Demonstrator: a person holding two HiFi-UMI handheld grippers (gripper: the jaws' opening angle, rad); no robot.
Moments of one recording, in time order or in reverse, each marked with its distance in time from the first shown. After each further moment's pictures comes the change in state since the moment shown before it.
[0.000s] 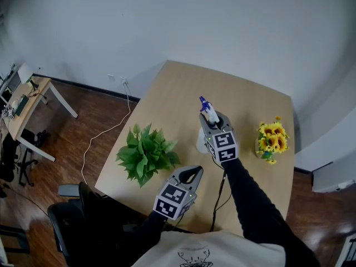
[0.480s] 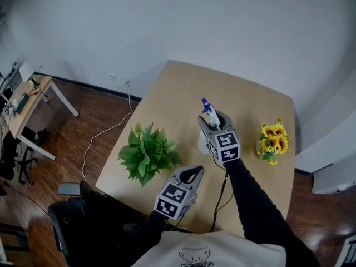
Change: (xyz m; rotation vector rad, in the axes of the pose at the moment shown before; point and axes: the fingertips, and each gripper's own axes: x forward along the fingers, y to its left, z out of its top) left arm -0.002 0.002 0.002 -0.007 -0.008 0.005; right arm 0.001 0.005 -0.002 0.035 0.010 0.037
